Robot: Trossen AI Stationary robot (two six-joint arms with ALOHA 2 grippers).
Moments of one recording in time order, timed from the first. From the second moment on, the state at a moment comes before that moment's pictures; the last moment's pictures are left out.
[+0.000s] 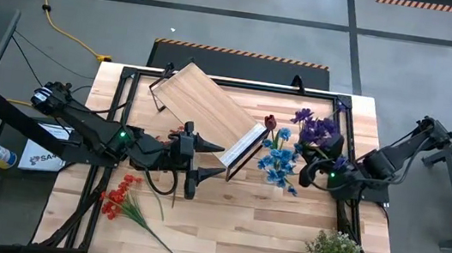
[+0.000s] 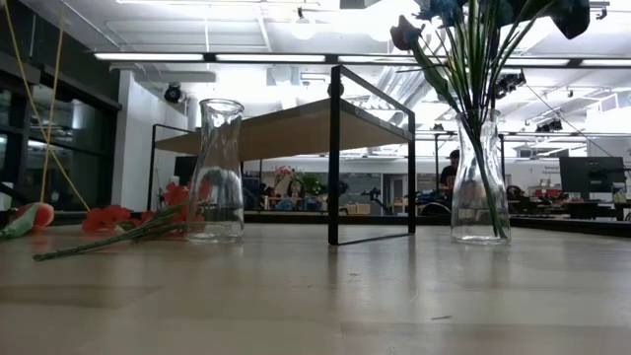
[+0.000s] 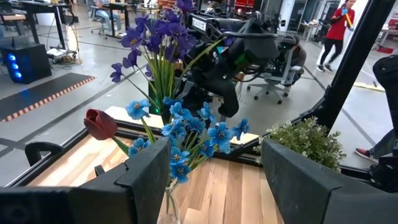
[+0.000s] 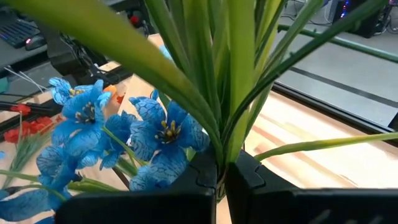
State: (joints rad) left arm -0.43 1.36 1.32 -0.06 -0.61 -0.19; right arm 0.59 0.92 0.90 -0.84 1.04 0.99
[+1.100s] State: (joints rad) left arm -0.43 1.36 1.32 -0.08 -0.61 -0.19; right arm 0.59 1.02 0.90 -0.83 0.89 1.01
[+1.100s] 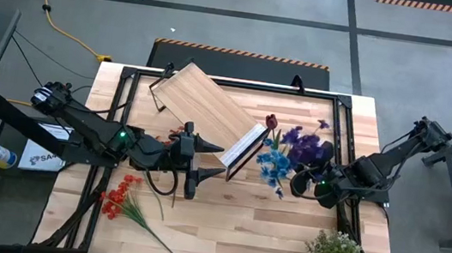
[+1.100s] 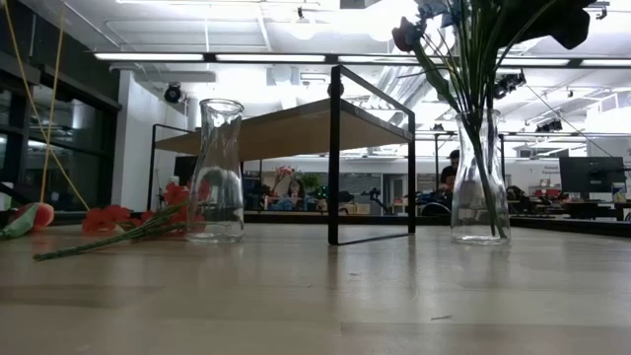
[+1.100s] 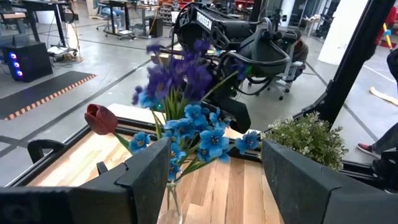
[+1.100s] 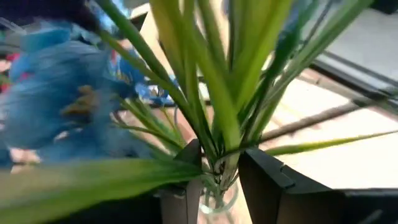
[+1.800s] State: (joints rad) left arm -0.43 1.36 1.32 -0.09 -0.61 -0.19; right arm 0.59 0.91 0.90 -0.89 0.70 0.96
